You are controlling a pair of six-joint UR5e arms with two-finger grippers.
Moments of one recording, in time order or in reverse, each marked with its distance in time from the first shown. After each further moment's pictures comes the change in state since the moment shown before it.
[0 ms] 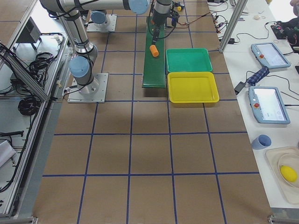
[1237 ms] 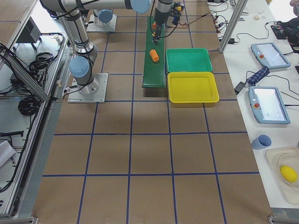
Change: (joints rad) left arm 0.346 -0.056 0.131 0.099 0.174 1.121; right arm 0.016 0.019 -0.006 -0.025 0.011 0.004
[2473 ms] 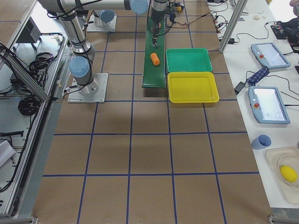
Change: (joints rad) left arm 0.058 -0.248 0.075 0.244 0.097 0.854; right arm 0.093 -0.031 0.087 -0.105 0.004 0.012
